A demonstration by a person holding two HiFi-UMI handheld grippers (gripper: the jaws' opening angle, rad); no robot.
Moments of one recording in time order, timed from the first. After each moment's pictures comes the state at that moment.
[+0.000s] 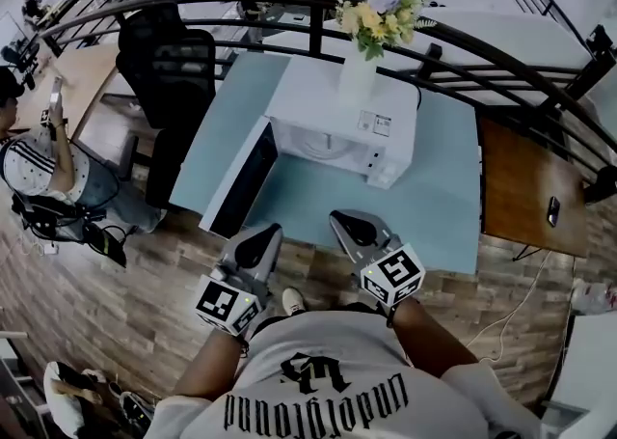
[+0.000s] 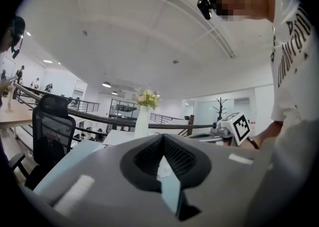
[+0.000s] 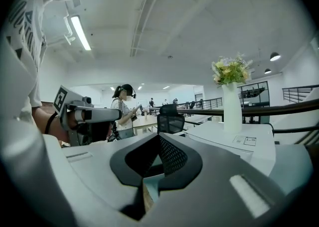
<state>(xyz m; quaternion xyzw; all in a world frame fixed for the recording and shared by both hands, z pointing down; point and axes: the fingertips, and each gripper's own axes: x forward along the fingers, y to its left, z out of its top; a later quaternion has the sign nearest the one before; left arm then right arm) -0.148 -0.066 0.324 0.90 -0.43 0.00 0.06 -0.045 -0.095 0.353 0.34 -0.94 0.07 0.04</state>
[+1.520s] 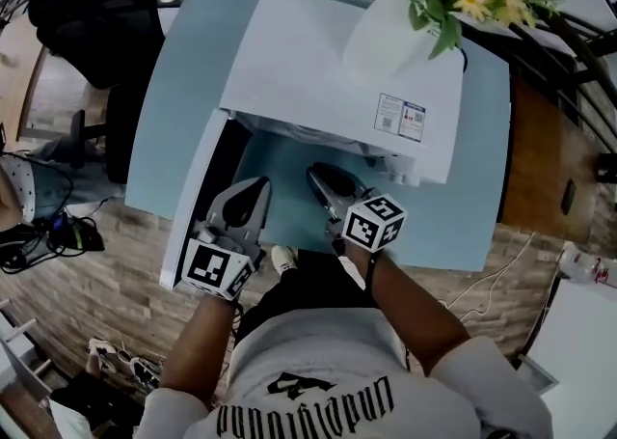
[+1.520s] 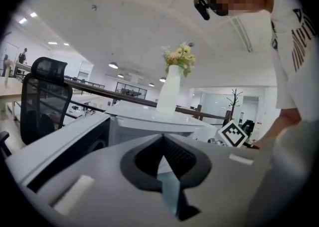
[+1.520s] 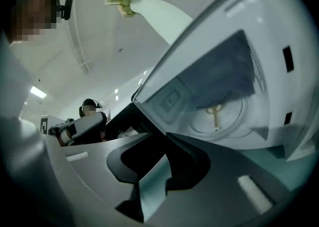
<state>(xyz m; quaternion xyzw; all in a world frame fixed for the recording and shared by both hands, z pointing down) -0.146 -0.285 0.488 0.89 -0.43 0.04 0.14 -0.054 -0.306 0.576 0.37 -0.85 0.38 0.00</state>
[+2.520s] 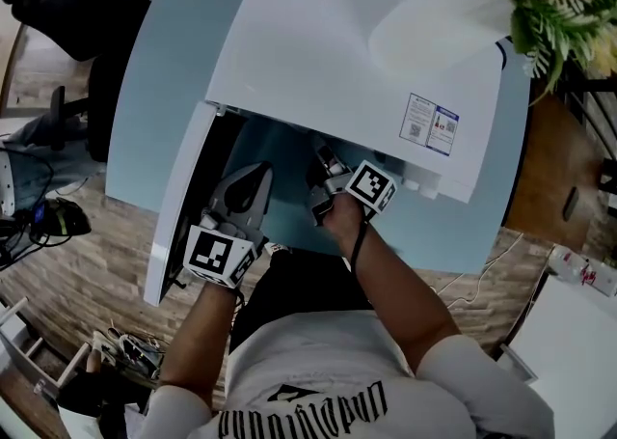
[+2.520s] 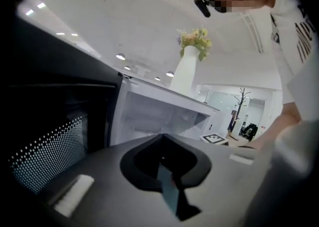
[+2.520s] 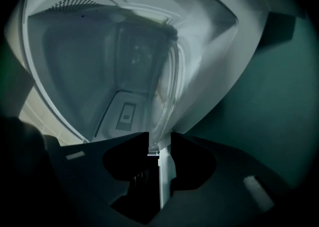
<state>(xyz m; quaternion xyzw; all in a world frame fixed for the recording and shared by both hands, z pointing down) -0.147 -0.315 0.572 0.87 -0.45 0.06 0.20 -0.047 -0.370 0.693 0.41 -0.62 0.64 -0.20</state>
